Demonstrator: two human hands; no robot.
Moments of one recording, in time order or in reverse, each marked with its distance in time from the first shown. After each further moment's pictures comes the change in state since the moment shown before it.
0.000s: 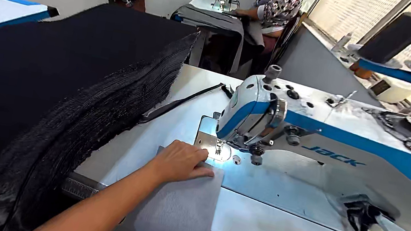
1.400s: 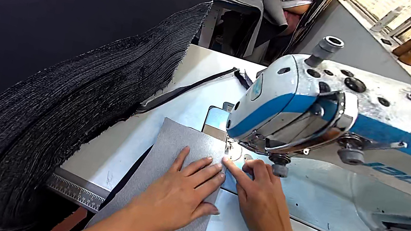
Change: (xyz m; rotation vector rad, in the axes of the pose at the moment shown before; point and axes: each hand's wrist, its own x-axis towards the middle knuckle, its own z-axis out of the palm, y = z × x) left_hand -0.040 0.054 0.011 -0.015 -0.021 -0.075; right_hand 0.108 0.070 -0.051 -0.643 0.681 -0.183
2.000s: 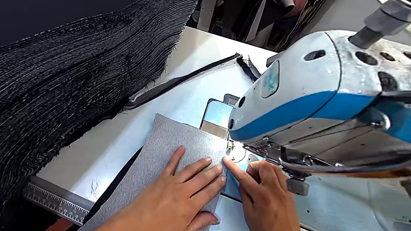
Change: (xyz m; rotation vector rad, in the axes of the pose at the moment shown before) left_hand -0.002 -0.003 0.003 0.074 0.041 0.006; right_hand 0.000 0.001 0.002 0.047 -0.023 0.062
